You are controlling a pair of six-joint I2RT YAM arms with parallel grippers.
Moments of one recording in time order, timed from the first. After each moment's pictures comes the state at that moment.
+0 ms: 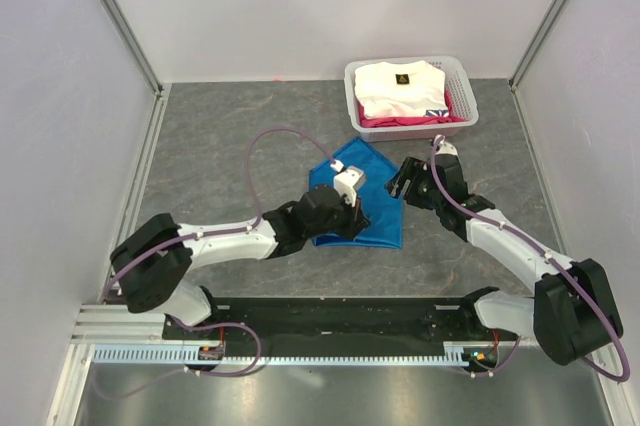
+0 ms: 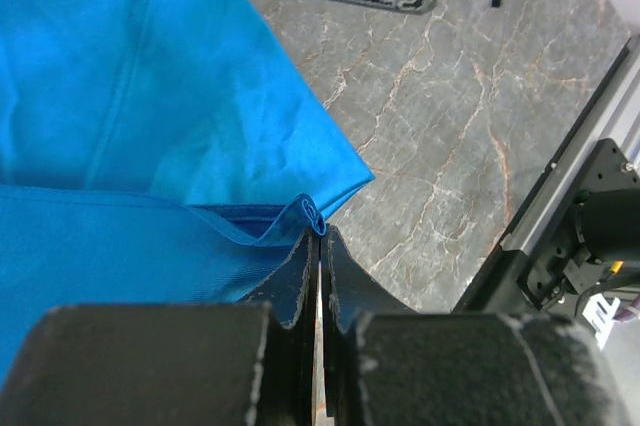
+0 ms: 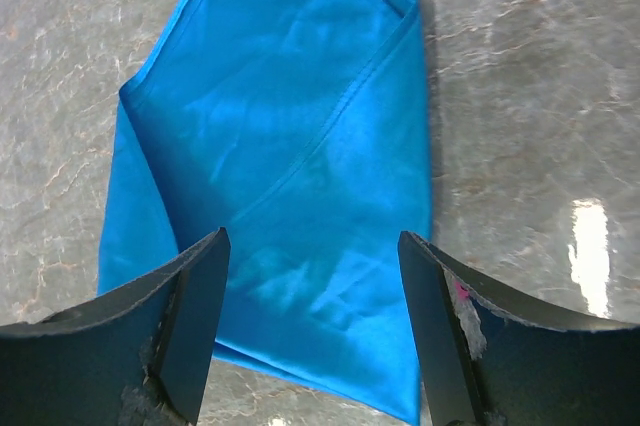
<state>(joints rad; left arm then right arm) -1.01 1.49 0.78 0.26 0.00 -0.45 0.38 1.20 0.64 -0.07 0.00 0.66</state>
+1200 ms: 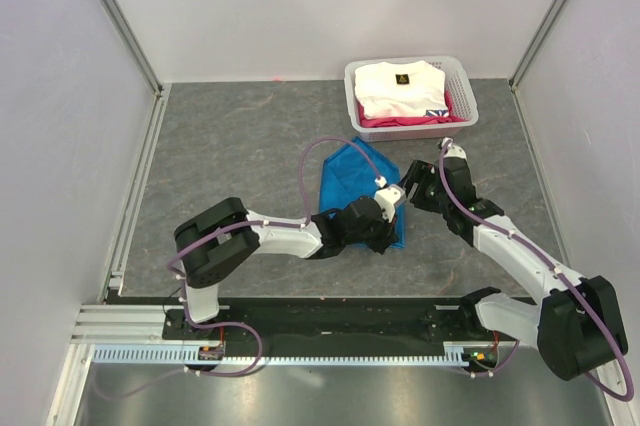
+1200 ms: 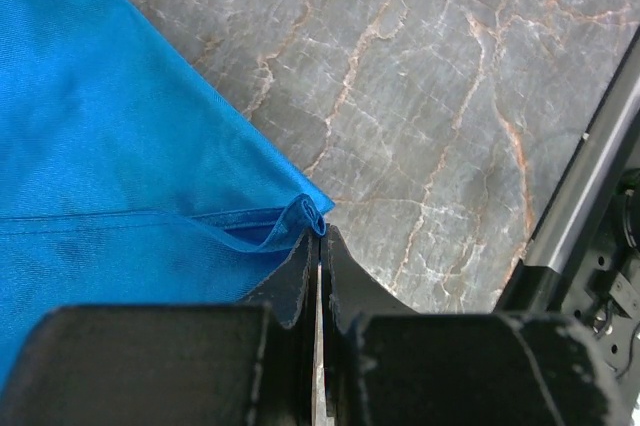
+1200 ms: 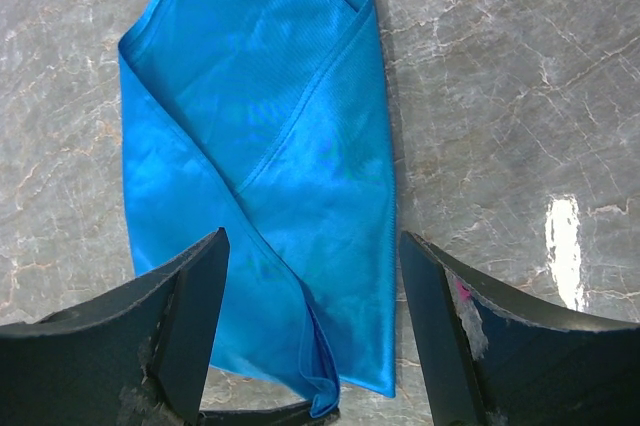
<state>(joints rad) -1.12 1.86 0.99 0.34 0.03 -0.40 0.34 1.11 0.63 -0.15 0.02 0.62</state>
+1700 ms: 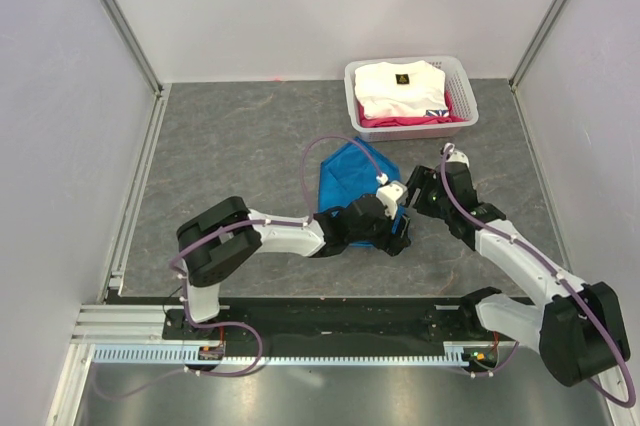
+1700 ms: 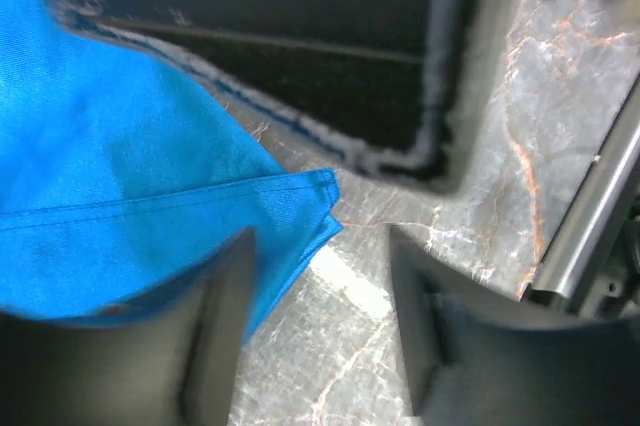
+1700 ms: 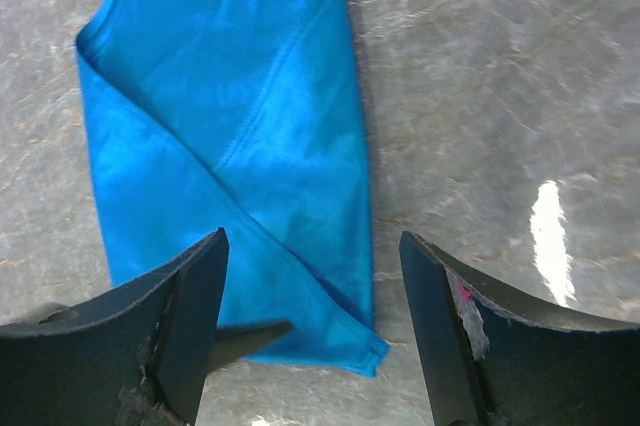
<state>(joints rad) -1.12 1.89 1.03 0.34 0.00 -0.41 0.34 1.09 0.59 -0.18 0.04 0.62</state>
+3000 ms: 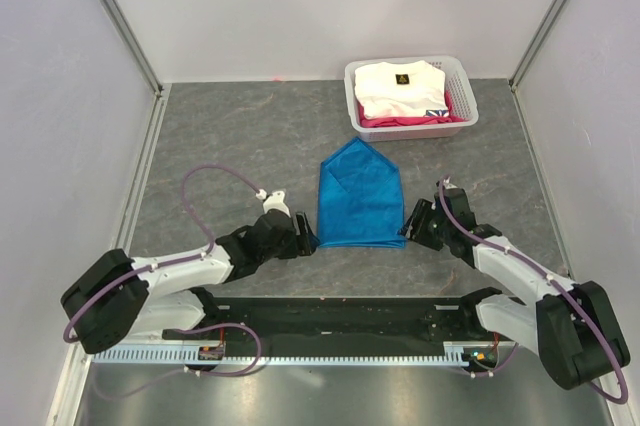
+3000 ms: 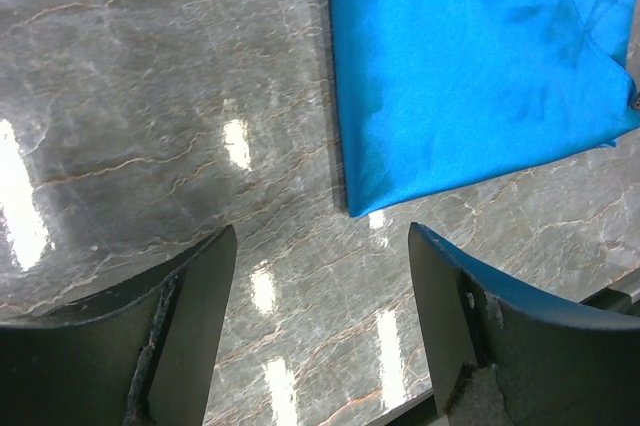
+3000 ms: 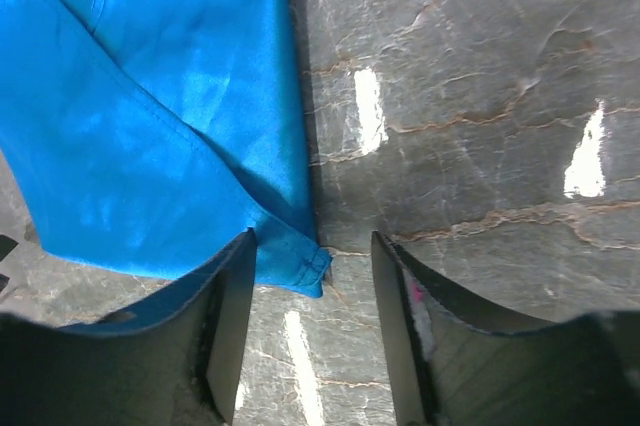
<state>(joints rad) -0.86 1.18 0.39 0.07 -0.18 -0.85 0.32 1.07 0.38 -0.19 -0.12 0.69</state>
